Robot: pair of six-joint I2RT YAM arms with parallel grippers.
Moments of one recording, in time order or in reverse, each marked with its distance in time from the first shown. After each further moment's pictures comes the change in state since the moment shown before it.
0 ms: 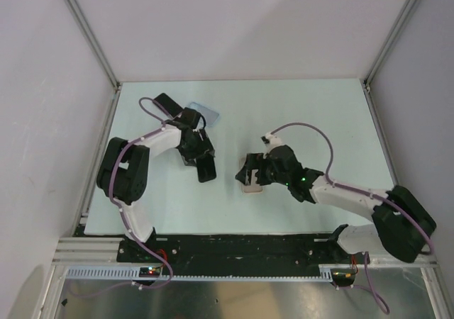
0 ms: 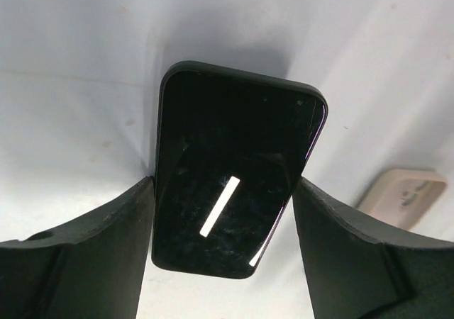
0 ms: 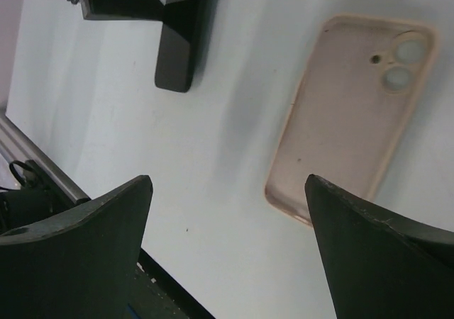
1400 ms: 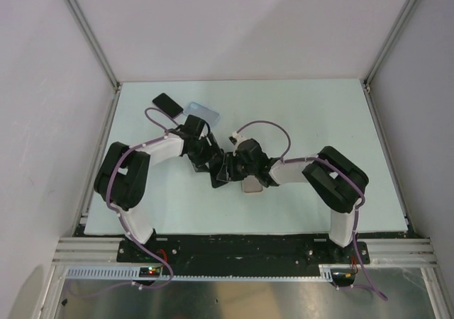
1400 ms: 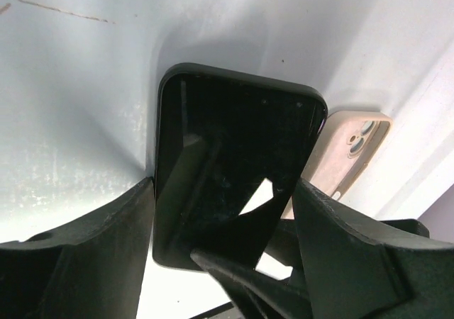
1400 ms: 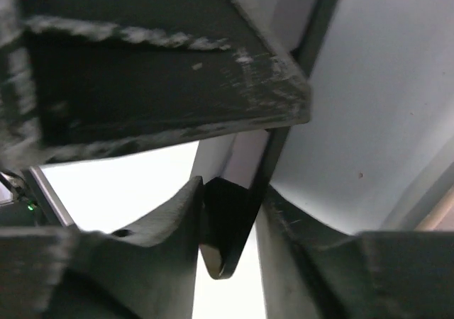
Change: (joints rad) left arm -0.071 -0.065 -0.133 0.172 0.186 -0.153; right arm 0.074 0.606 0.292 0.237 -0.170 0.001
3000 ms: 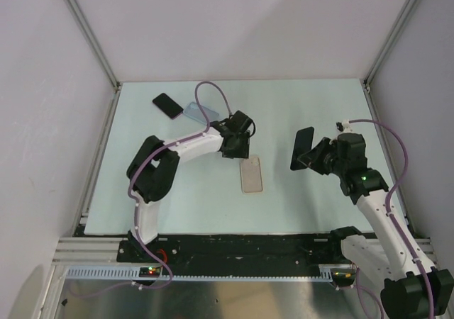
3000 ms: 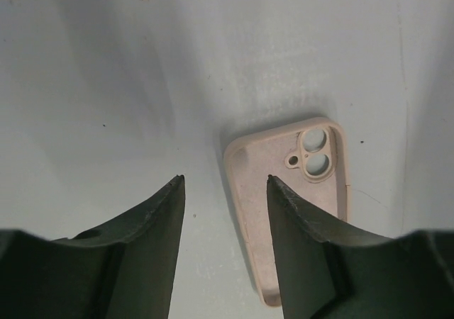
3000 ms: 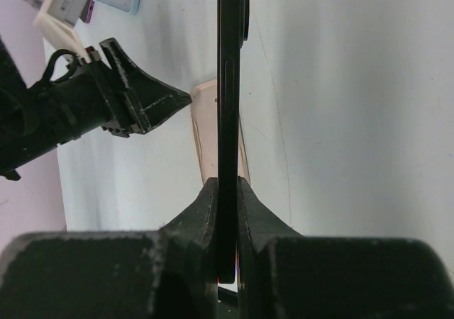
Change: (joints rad) left arm -0.298 0.212 0.398 -0.137 -0.362 0.333; right arm -0.624 -1.028 -0.187 -0.815 0.037 0.047
